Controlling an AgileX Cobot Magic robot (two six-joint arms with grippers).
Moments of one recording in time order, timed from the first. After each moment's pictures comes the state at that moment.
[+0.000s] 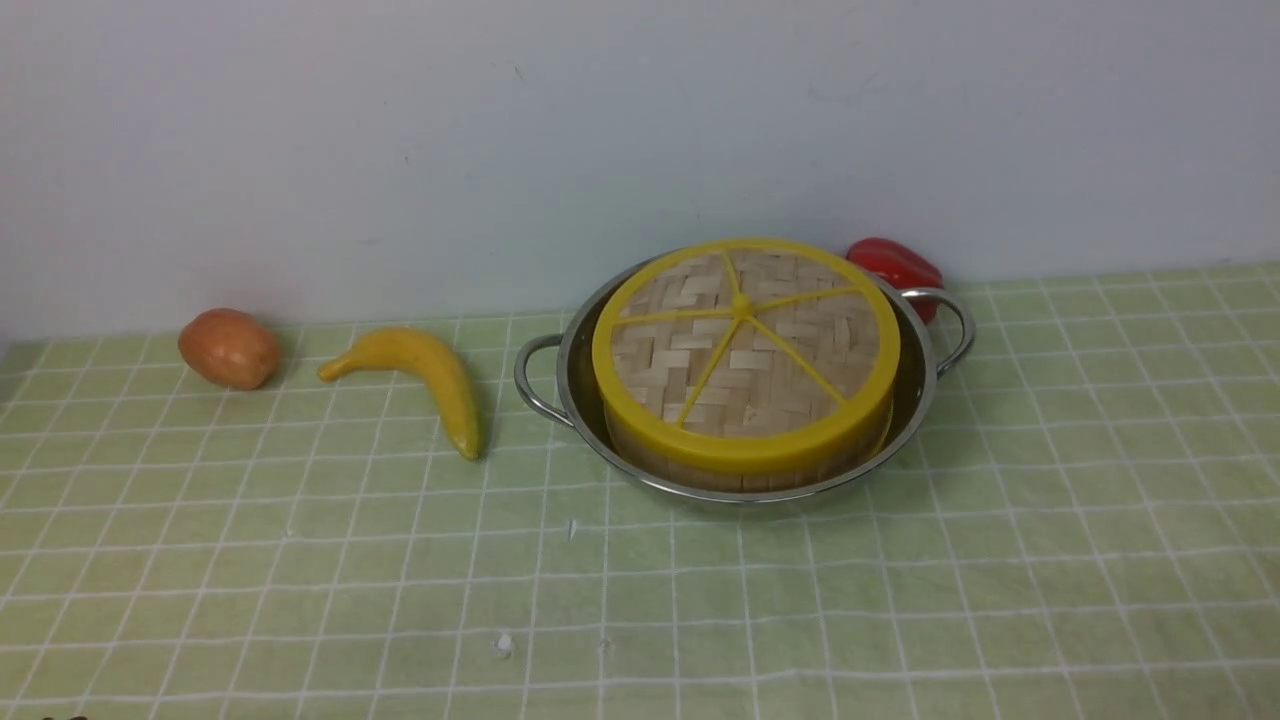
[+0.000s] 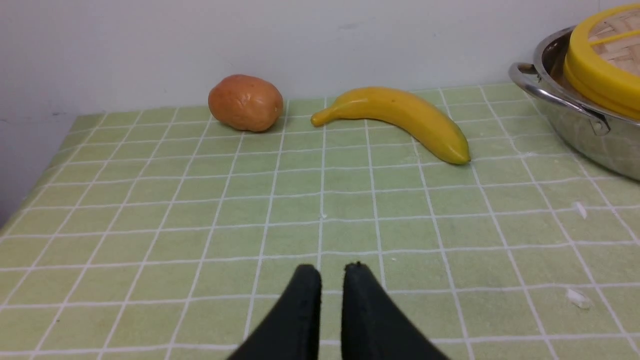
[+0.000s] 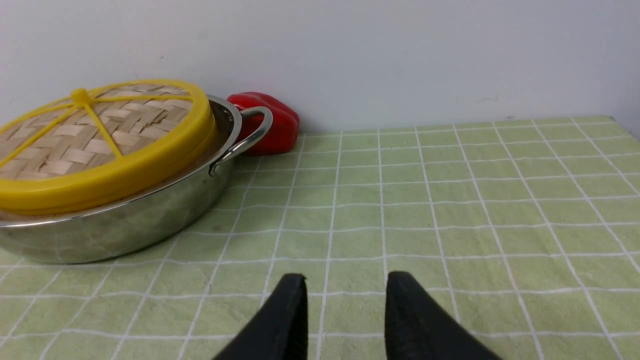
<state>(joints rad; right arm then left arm) 0.15 0.01 0.01 -0.37 0.35 0.57 0.11 0.00 0.01 -0.19 0.33 0.26</state>
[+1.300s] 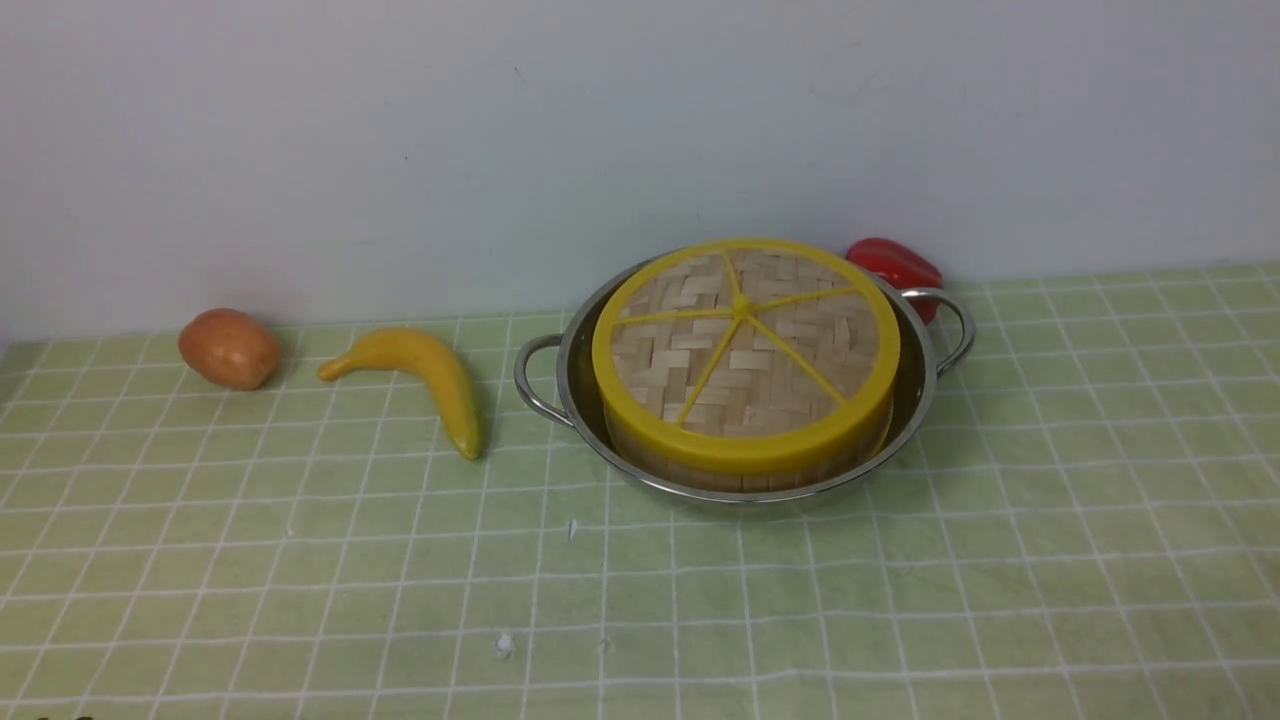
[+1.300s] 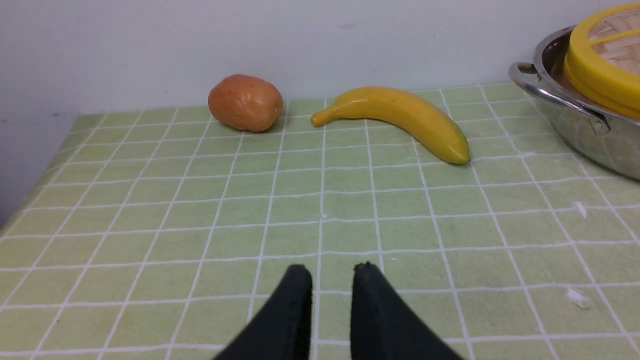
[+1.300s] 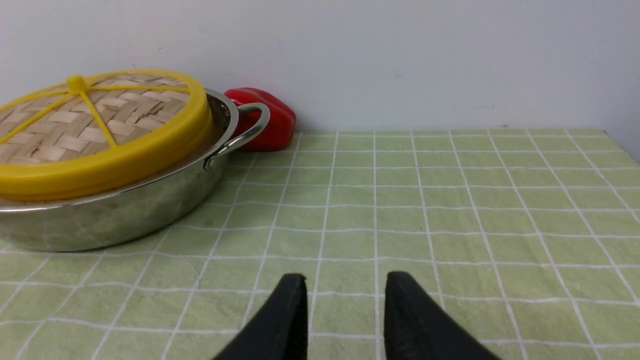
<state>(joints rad) 0.15 0.01 0.01 -0.38 0.35 0.52 0.11 0.00 0.01 -0.19 0.34 0.26</state>
